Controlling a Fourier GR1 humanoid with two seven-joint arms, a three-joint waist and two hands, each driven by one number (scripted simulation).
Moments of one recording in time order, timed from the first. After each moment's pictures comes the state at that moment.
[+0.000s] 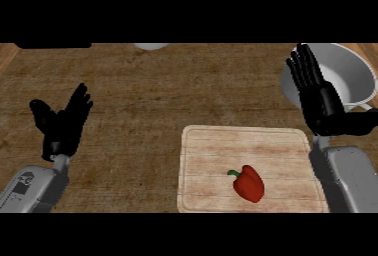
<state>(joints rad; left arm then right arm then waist) -0.26 0.44 -0.22 -1.32 0.39 0.36 0.14 -0.39 -0.24 0.02 -1.39 -0.19 -0.03 -0.18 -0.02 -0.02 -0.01</state>
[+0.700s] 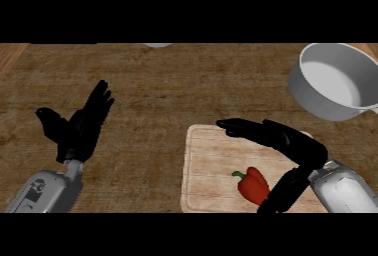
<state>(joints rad) -0.24 0.38 -0.28 -1.49 0.39 0.34 0.15 -0.34 -0.41 0.37 -1.61 -0.06 0.48 -0.48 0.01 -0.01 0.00</state>
